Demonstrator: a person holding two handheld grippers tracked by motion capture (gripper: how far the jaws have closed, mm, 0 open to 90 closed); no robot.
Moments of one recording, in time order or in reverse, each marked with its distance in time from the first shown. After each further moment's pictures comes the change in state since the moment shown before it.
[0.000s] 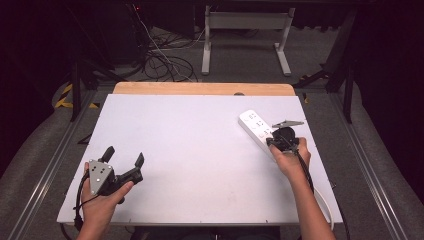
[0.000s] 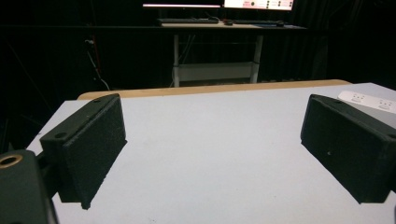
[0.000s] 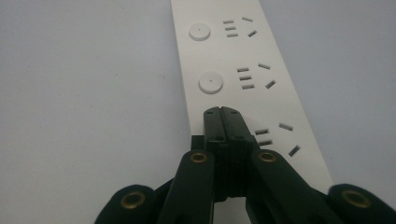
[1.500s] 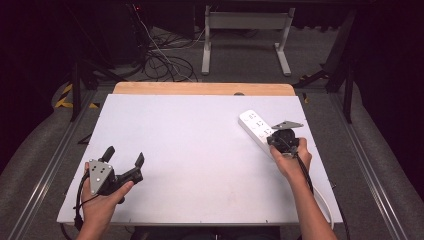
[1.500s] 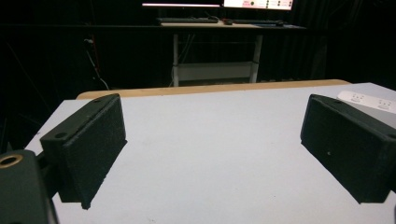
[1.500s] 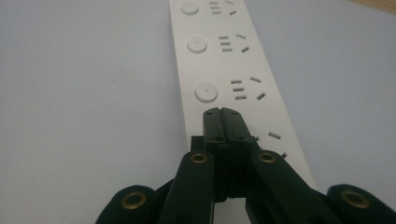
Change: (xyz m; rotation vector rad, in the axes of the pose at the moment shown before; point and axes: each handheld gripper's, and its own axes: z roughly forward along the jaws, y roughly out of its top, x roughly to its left) left arm 0.000 0.000 0.001 0.003 -0.002 -0.005; right arm 0.004 -0.002 -0.006 -0.051 -0.045 -0.055
